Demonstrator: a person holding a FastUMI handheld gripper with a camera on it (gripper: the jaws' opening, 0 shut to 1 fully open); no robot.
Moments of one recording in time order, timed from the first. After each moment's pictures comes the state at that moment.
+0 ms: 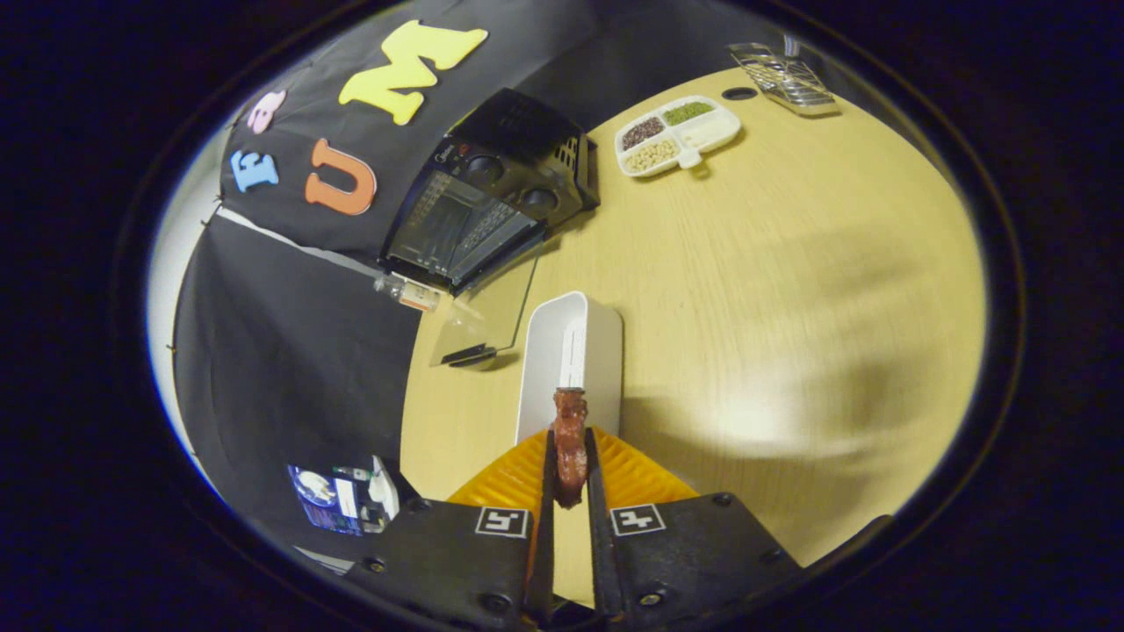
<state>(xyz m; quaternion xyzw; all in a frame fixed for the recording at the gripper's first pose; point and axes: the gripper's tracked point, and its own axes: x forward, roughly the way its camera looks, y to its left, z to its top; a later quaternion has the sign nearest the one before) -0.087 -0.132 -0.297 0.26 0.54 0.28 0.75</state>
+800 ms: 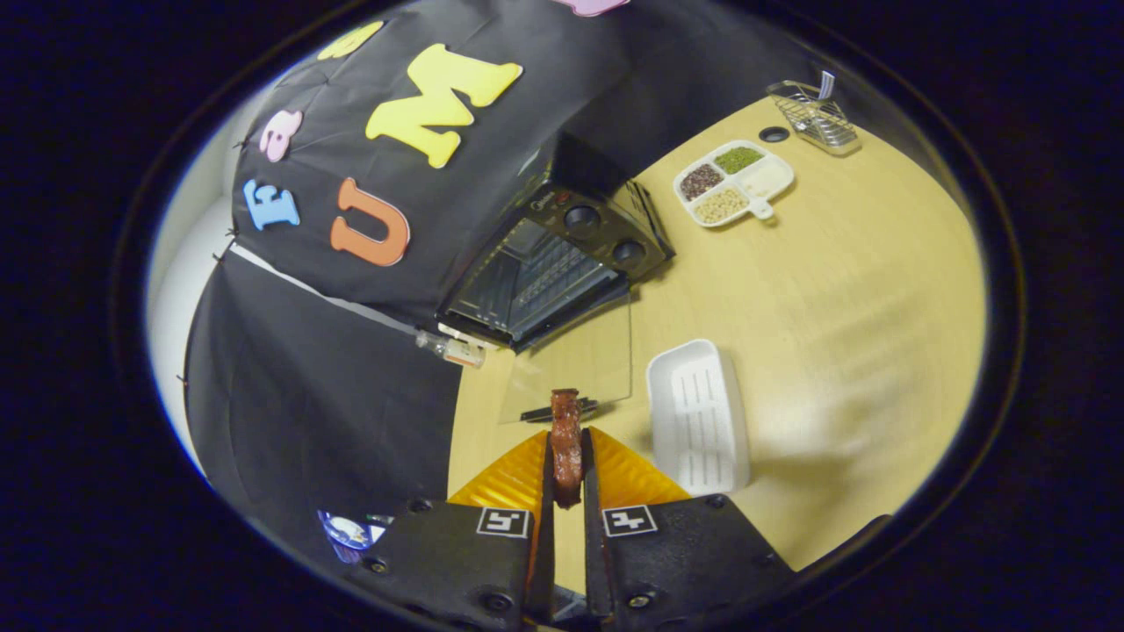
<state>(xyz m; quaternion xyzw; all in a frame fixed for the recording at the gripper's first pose) -0.069 -0.033 -0.213 0.35 0.46 0.25 0.78</state>
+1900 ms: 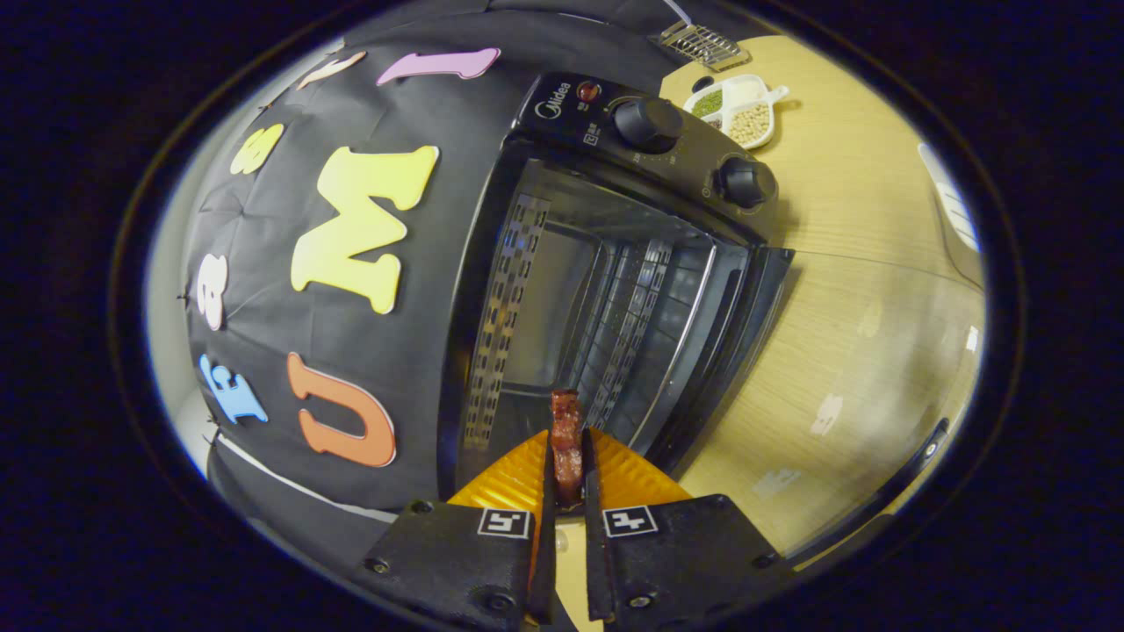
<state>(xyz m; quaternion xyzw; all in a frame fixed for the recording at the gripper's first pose) 0.130 0.169 -0.253 0.58 0.23 0.03 0.78</state>
